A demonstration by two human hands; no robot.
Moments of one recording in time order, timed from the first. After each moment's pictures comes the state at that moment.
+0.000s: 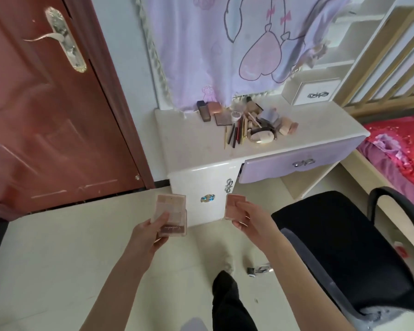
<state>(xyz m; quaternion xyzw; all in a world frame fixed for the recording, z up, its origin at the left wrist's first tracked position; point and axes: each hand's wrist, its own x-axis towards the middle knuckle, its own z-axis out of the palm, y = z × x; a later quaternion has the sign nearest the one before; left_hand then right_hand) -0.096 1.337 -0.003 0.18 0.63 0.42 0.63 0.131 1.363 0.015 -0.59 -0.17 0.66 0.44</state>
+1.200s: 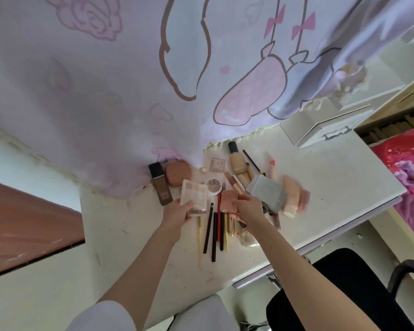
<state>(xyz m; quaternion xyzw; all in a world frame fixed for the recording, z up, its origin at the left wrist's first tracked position) 0.076 1.854 -0.084 0.20 0.67 0.31 0.65 0.247 1.842 -0.072 -0.75 -0.14 0.56 0.32</state>
